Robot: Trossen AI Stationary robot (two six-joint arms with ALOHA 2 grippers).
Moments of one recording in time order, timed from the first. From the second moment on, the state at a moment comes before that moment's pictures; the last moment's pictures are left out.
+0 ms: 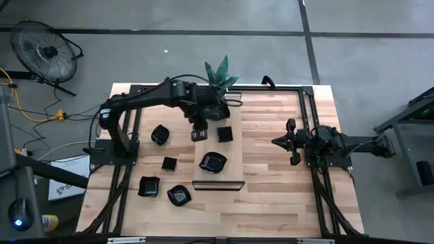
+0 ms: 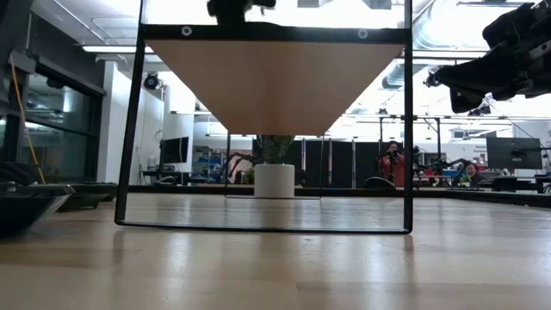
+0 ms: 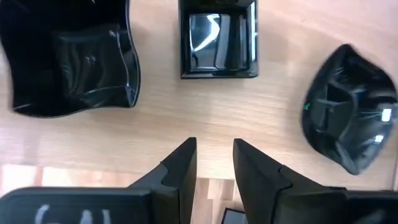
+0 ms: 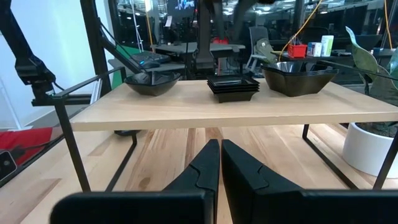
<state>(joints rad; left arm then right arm) 0.16 1.77 1.95 -1.36 0.10 0.03 -0.03 0.04 0.01 0.03 -0.03 0.04</state>
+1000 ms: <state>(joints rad) -0.01 1.47 1.51 -1.25 -0.22 -0.23 -0.03 0.04 0.01 0.03 -0.03 0.04</state>
